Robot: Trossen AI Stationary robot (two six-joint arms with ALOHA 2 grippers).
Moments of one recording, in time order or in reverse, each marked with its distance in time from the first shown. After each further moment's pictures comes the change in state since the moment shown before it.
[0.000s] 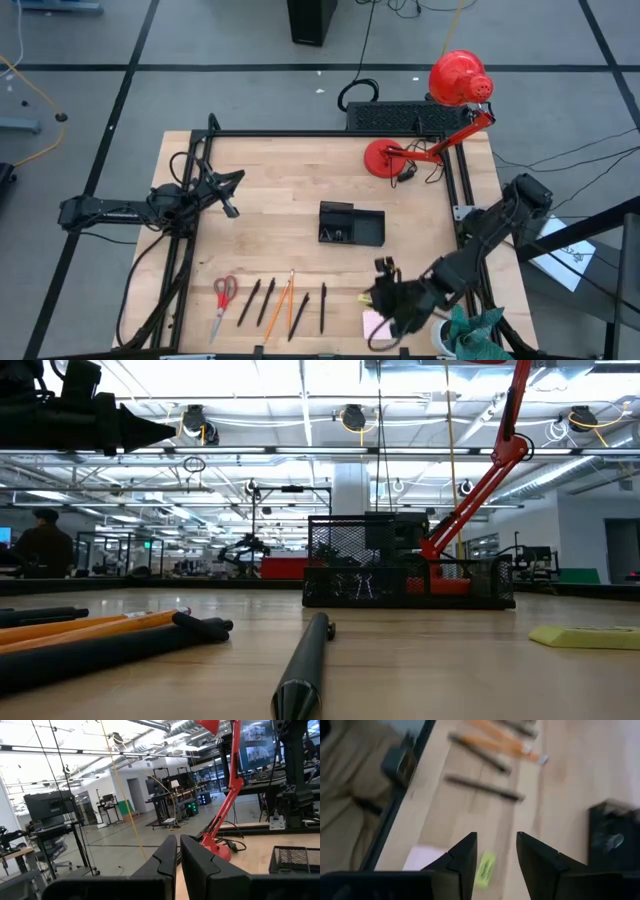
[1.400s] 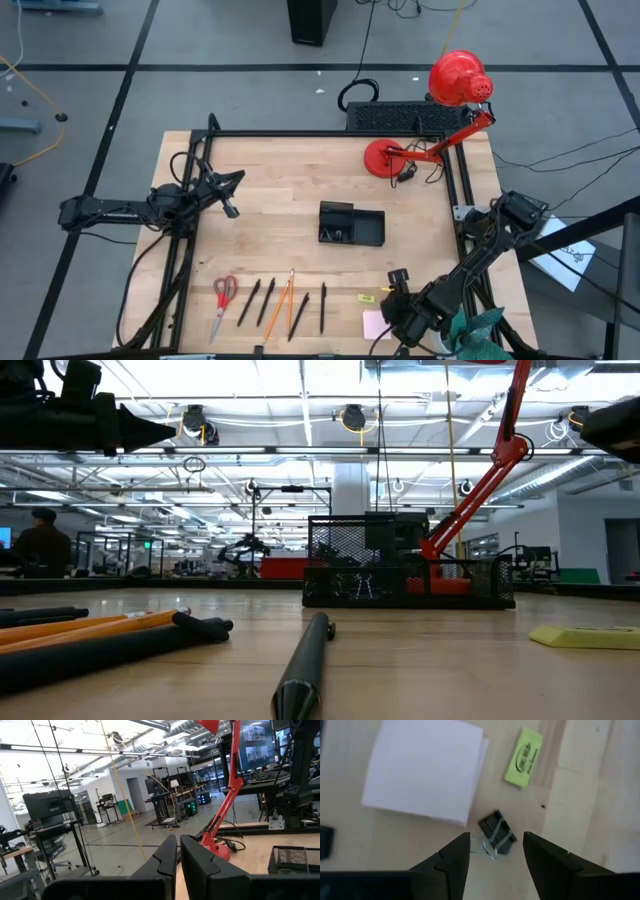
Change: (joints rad) left arm 0.000 0.000 0.000 -0.003 0.001 -0.005; right arm 0.080 0.168 -0.088 -0.171 -0.152 0.184
